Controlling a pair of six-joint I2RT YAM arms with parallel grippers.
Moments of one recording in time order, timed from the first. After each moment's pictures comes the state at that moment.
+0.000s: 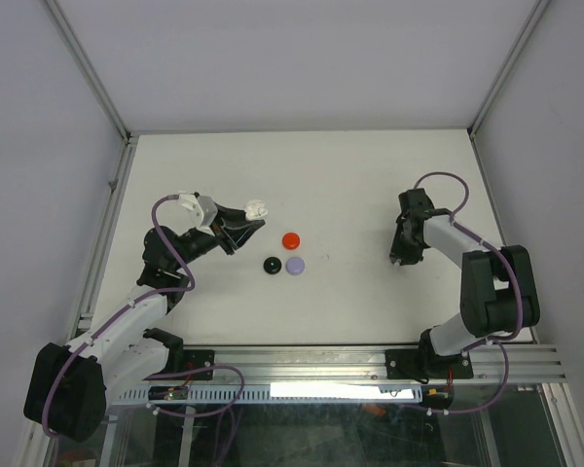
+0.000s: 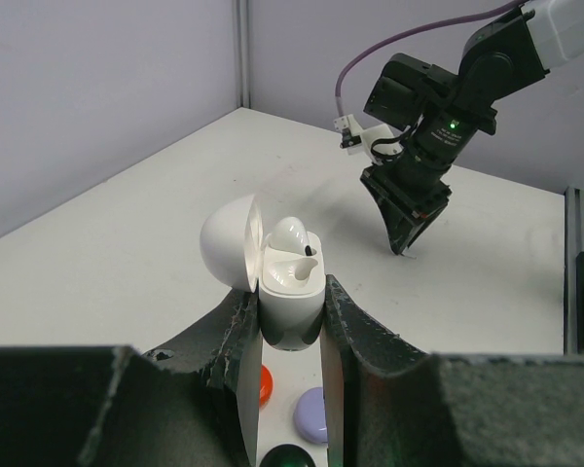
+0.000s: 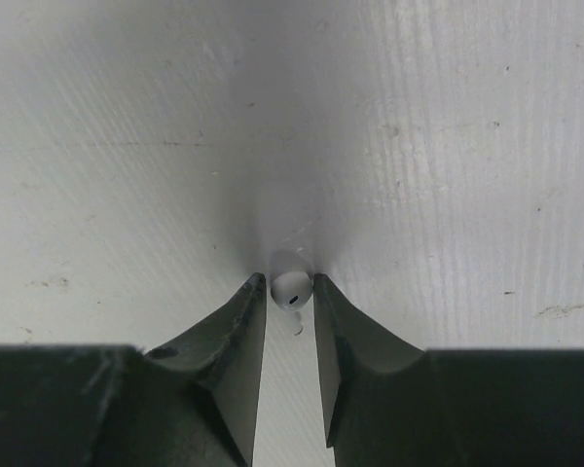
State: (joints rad) left arm -0.36 0.94 0.41 0.80 0.67 -0.19; right arm 0.16 1.52 0.84 -0.60 0.08 0.42
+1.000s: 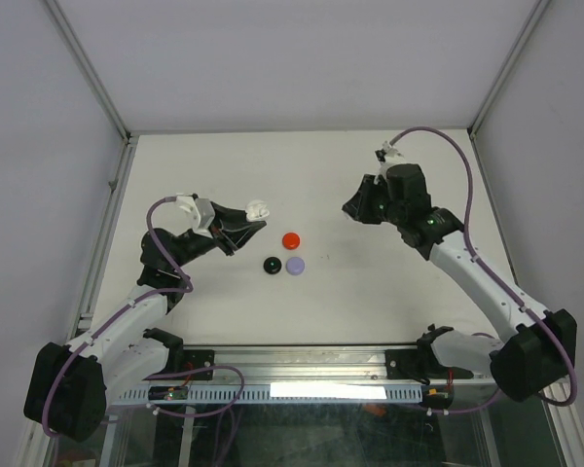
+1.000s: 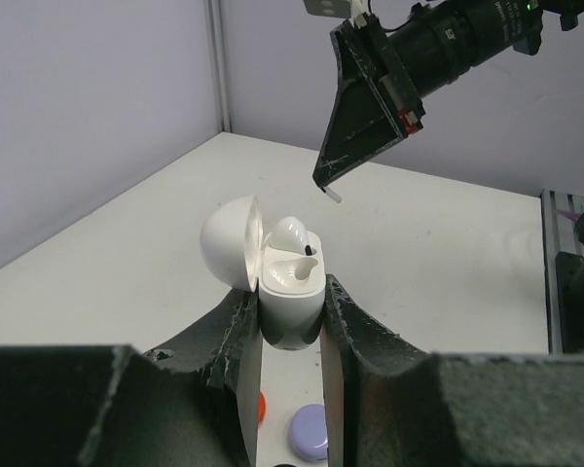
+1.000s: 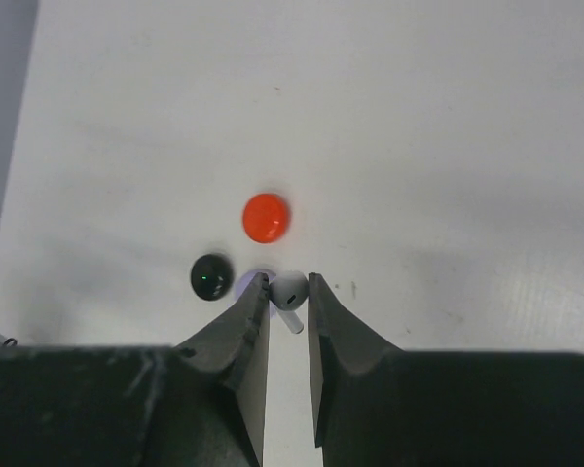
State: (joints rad) left arm -0.36 0.95 0.41 0.87 0.72 -0.21; right arm 0.44 1.19 1.01 -0.41 -0.10 0.47
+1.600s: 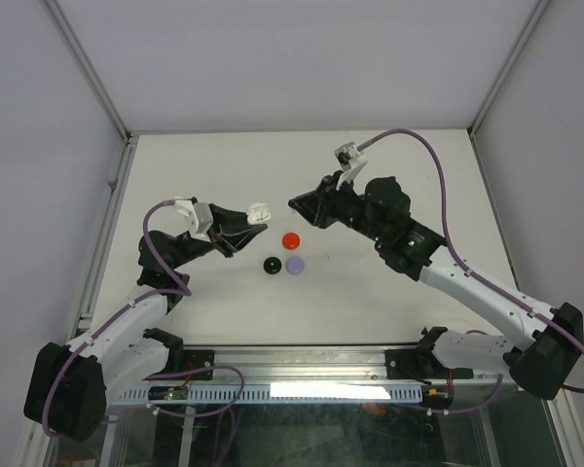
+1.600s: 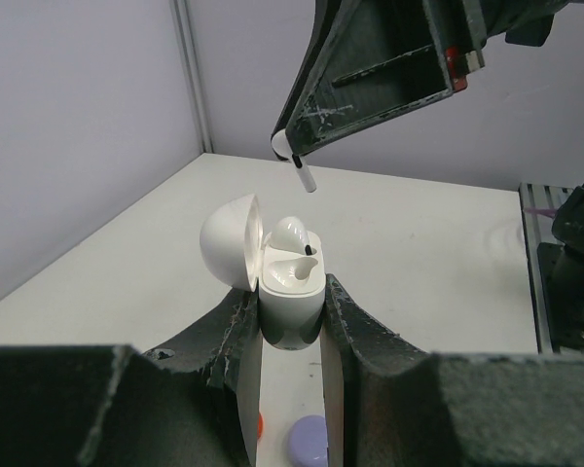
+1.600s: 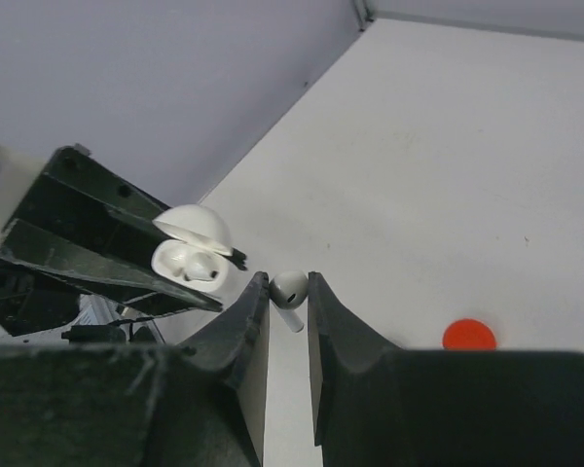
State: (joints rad) left arm -0.36 0.95 0.41 0.94 0.79 -0.22; right arm 0.78 1.15 1.01 0.01 -0.12 0.45
